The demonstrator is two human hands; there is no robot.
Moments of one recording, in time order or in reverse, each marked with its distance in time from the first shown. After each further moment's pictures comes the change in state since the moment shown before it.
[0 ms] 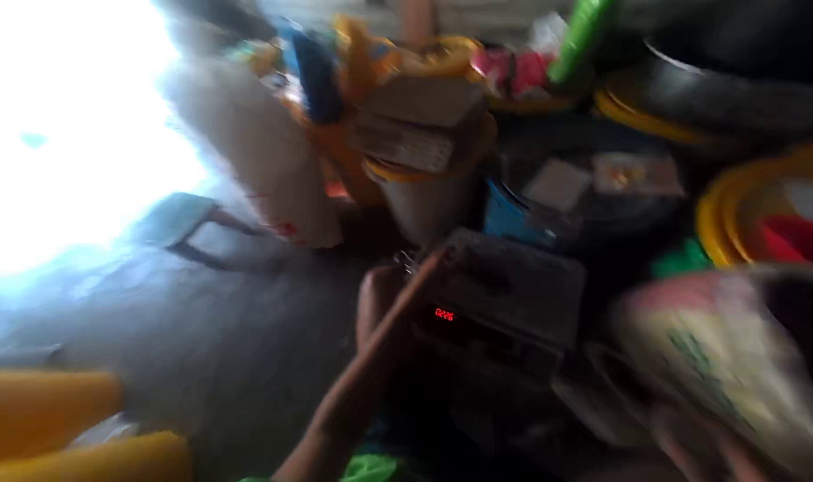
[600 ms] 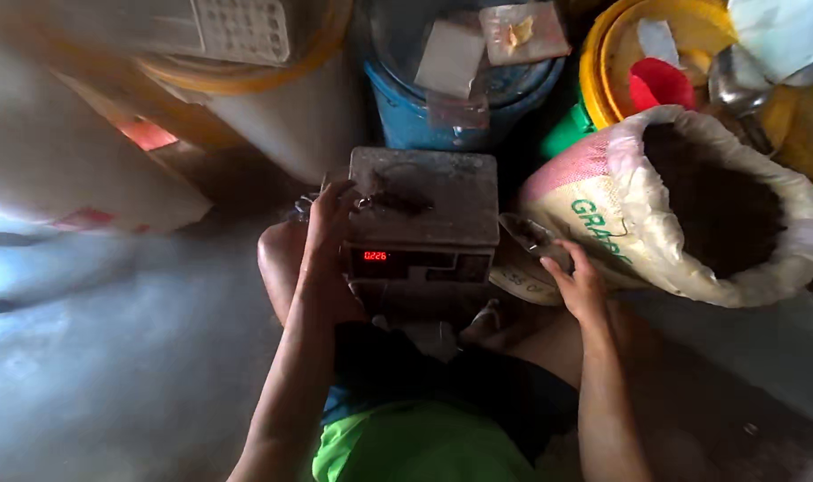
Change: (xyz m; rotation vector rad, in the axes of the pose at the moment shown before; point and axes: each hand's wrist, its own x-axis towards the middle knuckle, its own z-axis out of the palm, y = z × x) left_hand 0.034 -0.070 0.021 -0.238 0.100 0.267; right_hand 0.053 0.084 0.045 -0.473 0.112 0.356
